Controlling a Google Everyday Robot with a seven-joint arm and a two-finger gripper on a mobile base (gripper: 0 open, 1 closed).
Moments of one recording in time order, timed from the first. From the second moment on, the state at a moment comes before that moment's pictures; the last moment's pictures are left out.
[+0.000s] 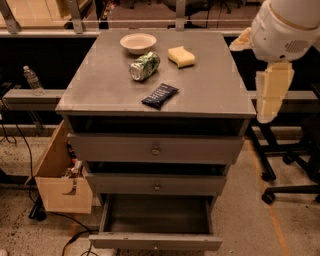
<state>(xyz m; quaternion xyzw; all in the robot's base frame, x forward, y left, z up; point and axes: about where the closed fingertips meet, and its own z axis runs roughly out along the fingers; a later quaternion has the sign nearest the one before) 0.510 -0.187 0.985 -0.73 0.67 -0.07 0.14</state>
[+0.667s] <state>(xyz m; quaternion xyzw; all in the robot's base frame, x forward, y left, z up) 0.515 -0.182 0.987 -0.73 0.66 -0.08 0.15</state>
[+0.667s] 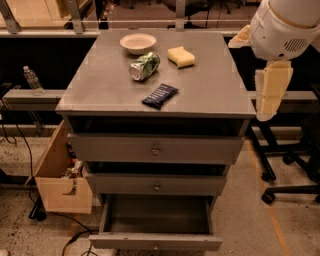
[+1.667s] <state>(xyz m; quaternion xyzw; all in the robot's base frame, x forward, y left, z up) 0.638 -0.133 0.995 -0.82 0.53 -0.14 0.16</state>
